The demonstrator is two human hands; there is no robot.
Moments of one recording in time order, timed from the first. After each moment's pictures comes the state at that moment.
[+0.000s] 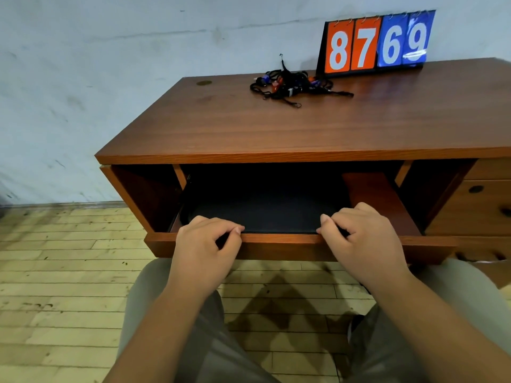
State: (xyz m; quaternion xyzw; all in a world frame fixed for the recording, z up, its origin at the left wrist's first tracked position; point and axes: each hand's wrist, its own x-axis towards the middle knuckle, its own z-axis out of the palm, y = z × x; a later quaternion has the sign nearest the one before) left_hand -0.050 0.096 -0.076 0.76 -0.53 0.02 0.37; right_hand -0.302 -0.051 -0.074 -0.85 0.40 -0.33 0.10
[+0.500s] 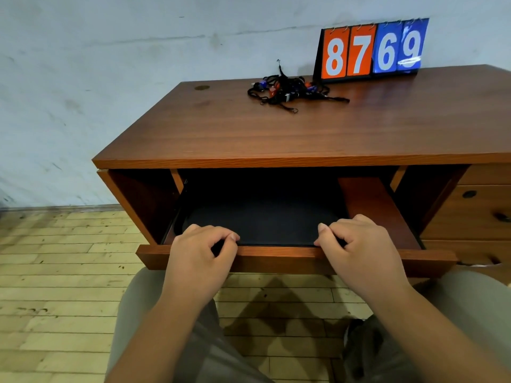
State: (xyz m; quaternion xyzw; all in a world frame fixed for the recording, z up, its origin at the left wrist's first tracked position) left_hand -0.060 0.104 -0.065 0.79 -0.50 -0.01 0.37; right_hand -0.309 -0.038 -0.068 -0.85 0.42 -0.31 0.13
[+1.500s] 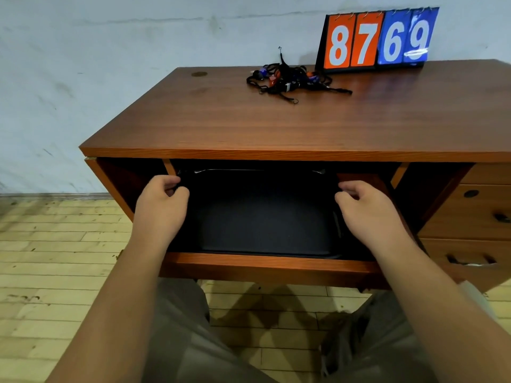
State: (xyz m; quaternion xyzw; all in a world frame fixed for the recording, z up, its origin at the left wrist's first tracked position) left_hand 0.011 0.057 -0.041 0.84 -0.29 -0.09 0.45; right_hand -0.298 -0.107 -0.050 -0.70 0.55 -0.30 0.35
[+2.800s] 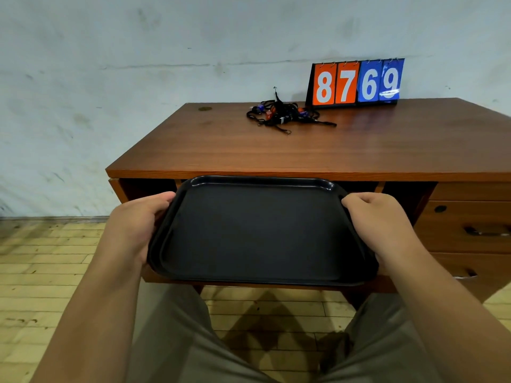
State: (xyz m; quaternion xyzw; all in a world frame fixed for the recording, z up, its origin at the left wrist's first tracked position) left_hand -0.002 0.122 0.018 0.72 -0.20 -0.28 0.61; right_hand -0.325 -0.051 0.017 -0.66 0.54 -0.34 0.40
